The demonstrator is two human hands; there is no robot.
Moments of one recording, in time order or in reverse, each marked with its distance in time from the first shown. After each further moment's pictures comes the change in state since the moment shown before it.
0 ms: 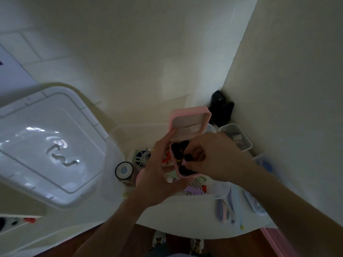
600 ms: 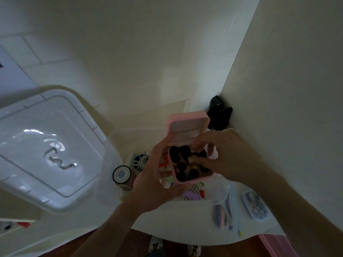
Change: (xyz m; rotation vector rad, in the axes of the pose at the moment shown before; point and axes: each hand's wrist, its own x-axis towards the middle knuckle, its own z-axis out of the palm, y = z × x) left_hand -0.002 0.007 -0.003 -0.024 -0.030 0.020; right_hand -0.005 0.027 -0.014 0.074 0.176 -0.128
